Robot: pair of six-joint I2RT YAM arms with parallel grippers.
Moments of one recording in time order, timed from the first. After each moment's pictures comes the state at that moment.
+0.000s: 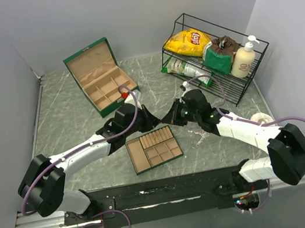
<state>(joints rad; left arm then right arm) -0.78 1.43 0.84 0.14 0.08 -0.81 0.57 1.27 0.73 0.01 -0.22 0.87</state>
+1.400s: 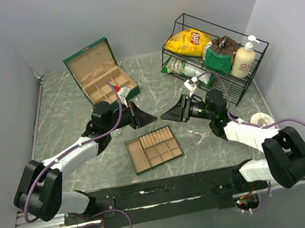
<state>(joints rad) -0.55 1.37 0.72 0.52 0.73 -0.76 0.37 1.25 0.52 0.66 -0.76 0.95</state>
